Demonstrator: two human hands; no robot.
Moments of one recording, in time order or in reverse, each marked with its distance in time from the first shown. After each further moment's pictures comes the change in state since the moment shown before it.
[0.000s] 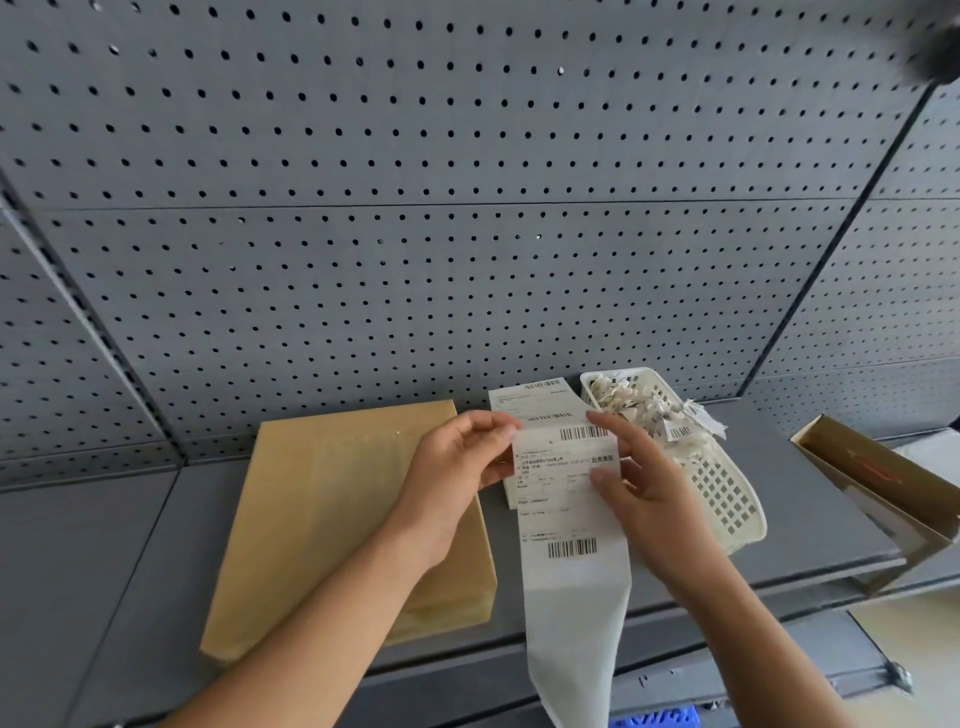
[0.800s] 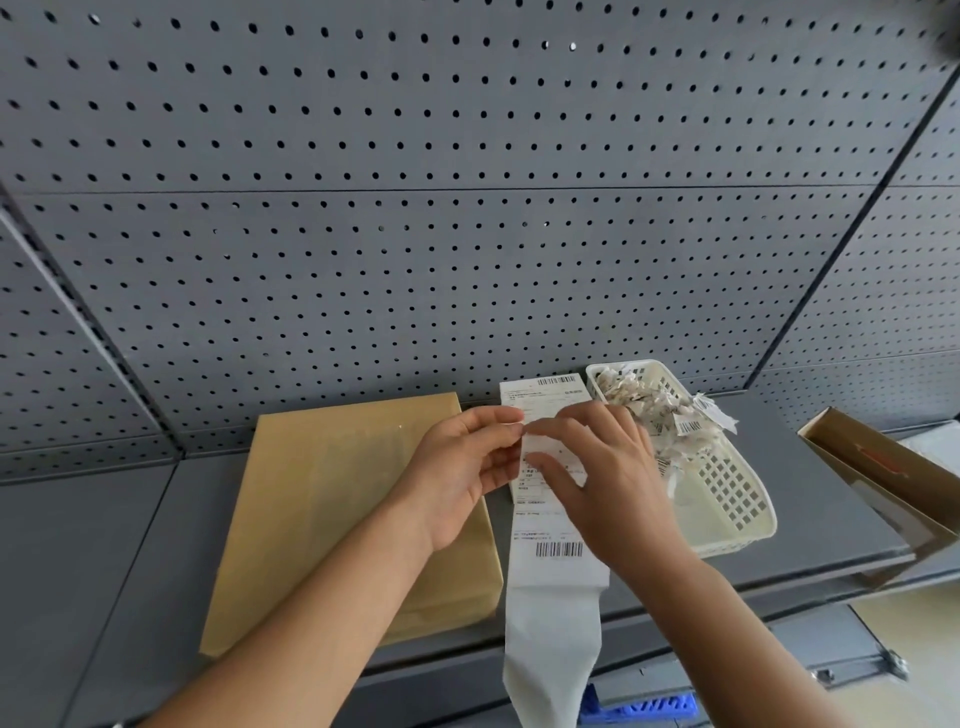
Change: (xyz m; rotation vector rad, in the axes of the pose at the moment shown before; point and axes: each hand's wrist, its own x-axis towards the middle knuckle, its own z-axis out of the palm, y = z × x) left_hand 0.016 0.001 -0.003 -0.235 -0.045 -0.211; right_hand 0.023 -0.001 0.037 -0.823 0.140 -0.530
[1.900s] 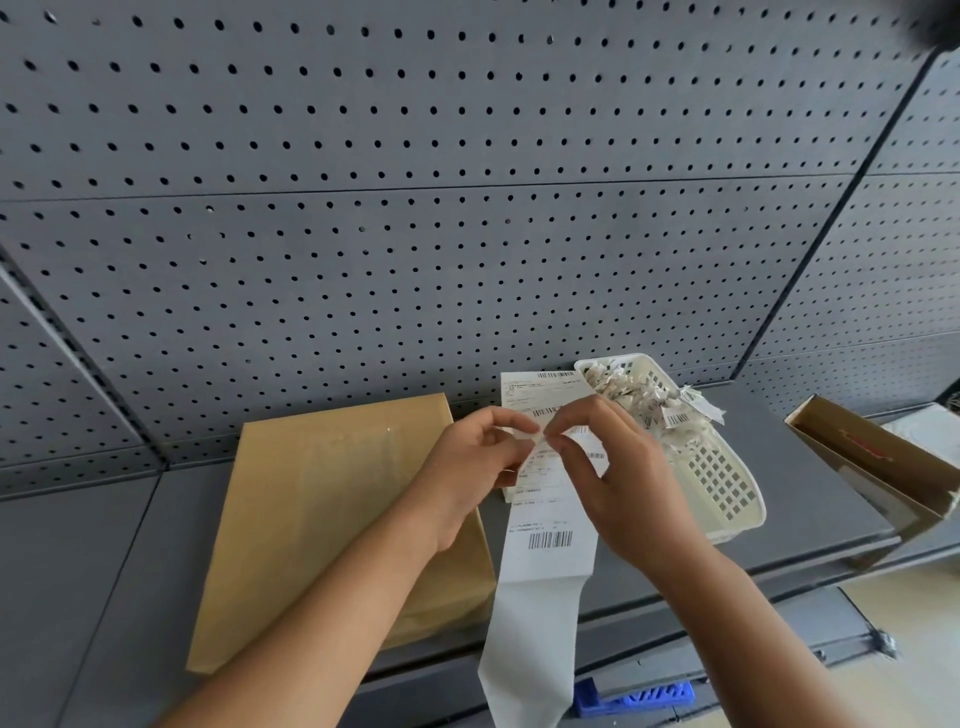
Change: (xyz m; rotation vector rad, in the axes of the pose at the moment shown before) left_hand 0.010 -0.008 0.006 0.422 -0.037 0.058; right_hand 0.003 -0.004 -0.025 0.304 0.028 0.049
